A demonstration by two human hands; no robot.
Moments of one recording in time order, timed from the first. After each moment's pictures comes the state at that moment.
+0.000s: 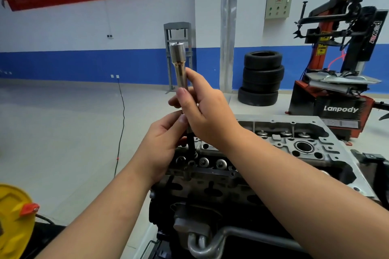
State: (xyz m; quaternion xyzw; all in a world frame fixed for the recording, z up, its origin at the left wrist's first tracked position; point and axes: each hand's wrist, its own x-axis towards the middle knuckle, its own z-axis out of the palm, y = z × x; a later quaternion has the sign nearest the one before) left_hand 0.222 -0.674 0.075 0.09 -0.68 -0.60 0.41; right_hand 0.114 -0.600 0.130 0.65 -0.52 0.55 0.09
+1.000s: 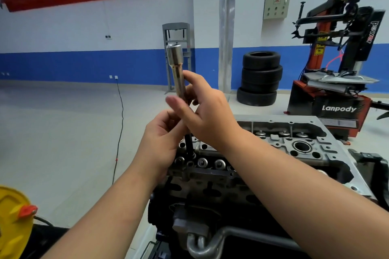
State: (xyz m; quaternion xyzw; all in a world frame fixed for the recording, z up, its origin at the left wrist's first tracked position) left_hand 0.219 -0.661 0.082 0.12 -0.66 -0.58 0.46; right_hand 0.112 -0.603 0.130 0.65 -0.49 0.55 0.18
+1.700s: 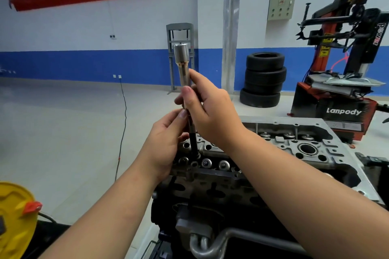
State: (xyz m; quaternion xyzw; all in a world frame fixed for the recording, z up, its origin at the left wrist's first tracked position) left_hand 0.217 -0.671 0.079 0.11 -0.65 -0.62 0.44; right_hand 0.112 -0.605 0.130 0.64 -0.50 0.56 0.11
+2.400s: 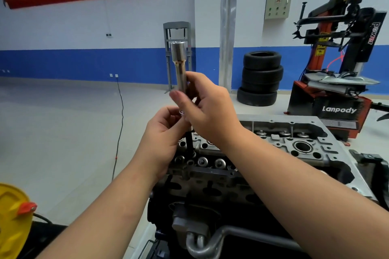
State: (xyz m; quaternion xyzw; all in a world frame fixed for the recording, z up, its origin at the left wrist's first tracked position) left_hand 0.215 -0.667 0.080 0.11 -0.64 -0.60 0.47; right_hand 0.111 -0.602 0.131 0.63 -0.50 0.57 0.13
